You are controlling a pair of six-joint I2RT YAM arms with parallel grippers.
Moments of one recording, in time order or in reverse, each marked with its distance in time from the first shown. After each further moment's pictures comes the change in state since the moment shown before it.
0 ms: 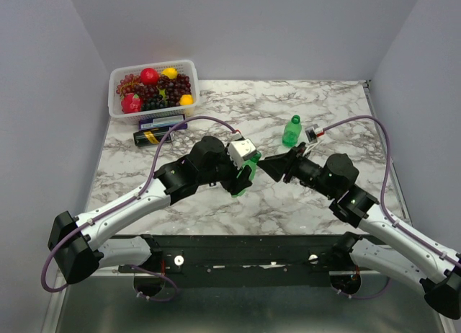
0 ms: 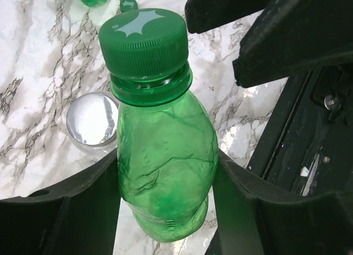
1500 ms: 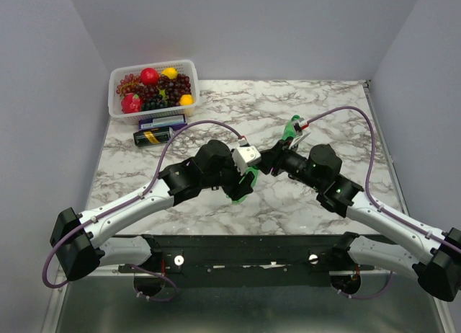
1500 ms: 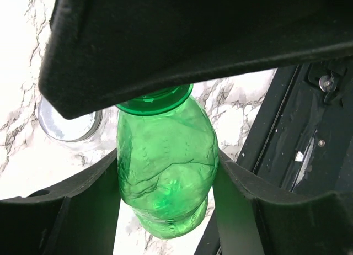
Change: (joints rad) left arm -0.033 0.023 0.000 -0.038 0.000 0.002; right arm 0.039 0.179 0.071 0.063 0.036 0.002
